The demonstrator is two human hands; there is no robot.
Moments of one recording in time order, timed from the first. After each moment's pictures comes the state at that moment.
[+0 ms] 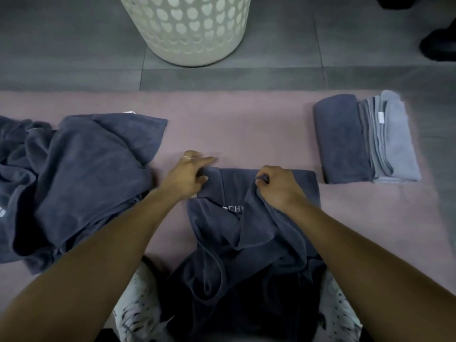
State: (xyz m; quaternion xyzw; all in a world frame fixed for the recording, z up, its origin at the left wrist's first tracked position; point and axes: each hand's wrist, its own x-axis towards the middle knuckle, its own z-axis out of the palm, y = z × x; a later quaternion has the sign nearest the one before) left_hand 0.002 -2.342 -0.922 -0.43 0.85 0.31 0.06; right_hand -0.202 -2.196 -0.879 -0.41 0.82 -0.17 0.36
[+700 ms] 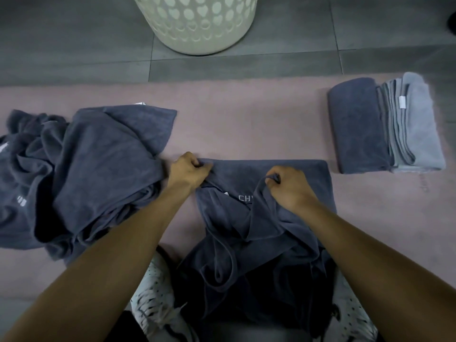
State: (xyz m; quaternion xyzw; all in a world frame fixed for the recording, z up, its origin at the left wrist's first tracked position) left_hand 0.007 -2.329 -0.920 -0.66 0.64 0.38 -0.05; right_hand -0.192 -2.178 -0.892 -0.40 0.81 -0.19 0.37
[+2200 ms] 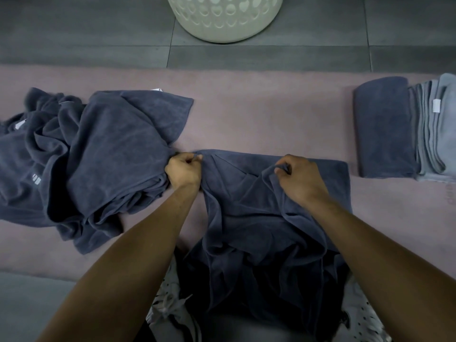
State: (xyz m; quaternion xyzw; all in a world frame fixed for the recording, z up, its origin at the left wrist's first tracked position) left_hand 0.031 -2.319 -0.940 -0.75 0.51 0.34 -0.23; right_hand -0.186 -2.197 -0.895 -0.43 0.81 -0.22 0.33
